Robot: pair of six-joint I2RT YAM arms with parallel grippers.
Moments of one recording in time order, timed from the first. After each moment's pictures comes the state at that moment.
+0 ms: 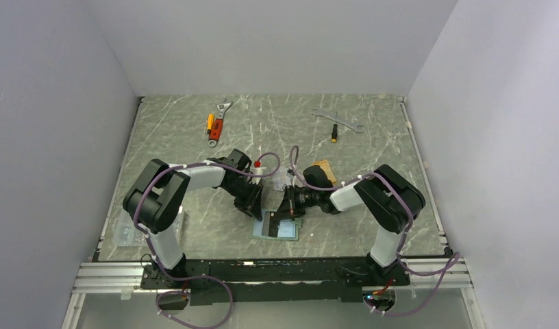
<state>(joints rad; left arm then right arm) -0.54 1.78 0.93 -0.47 0.70 -0.13 0.64 1.79 0.58 0.46 -0.75 0.77</state>
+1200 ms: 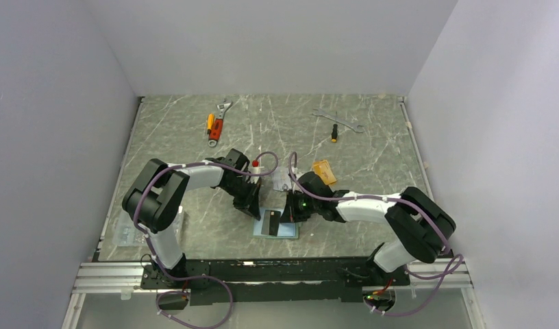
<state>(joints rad) -0.51 1.78 0.92 -0.46 0.72 -0.14 0.79 1.49 0.58 0.09 -0.31 0.68</state>
